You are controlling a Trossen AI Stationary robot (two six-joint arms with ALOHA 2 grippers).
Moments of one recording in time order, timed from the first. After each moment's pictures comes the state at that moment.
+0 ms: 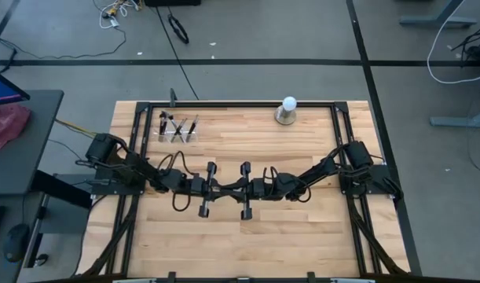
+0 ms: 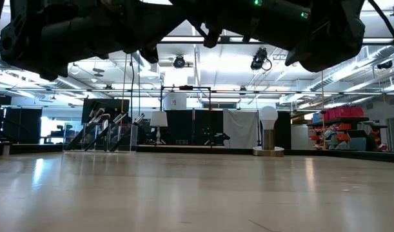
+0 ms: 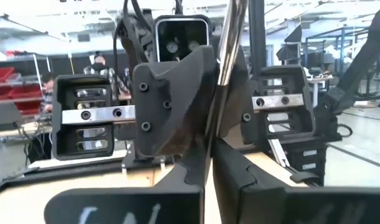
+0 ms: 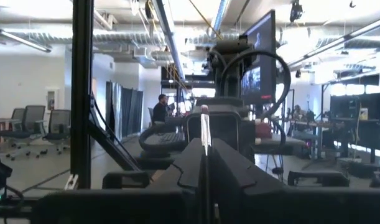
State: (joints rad) left arm -0.27 1.72 0.44 1.53 -0.13 0.10; right arm 0.26 2.03 0.94 1.42 0.20 -0.12
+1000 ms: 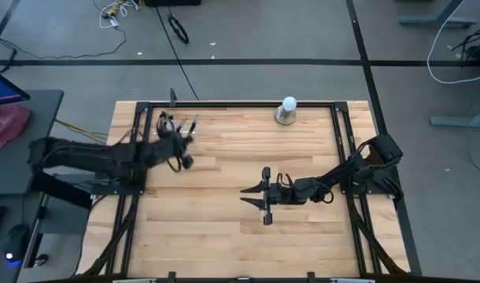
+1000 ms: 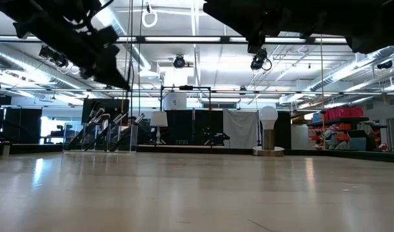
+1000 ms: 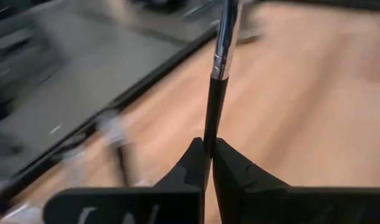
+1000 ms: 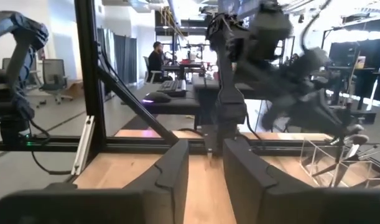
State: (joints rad) left arm 0.01 0.88 0.45 -0.10 -0.66 -0.23; right arm 0.38 1.74 0.68 1.18 0.35 -0.06
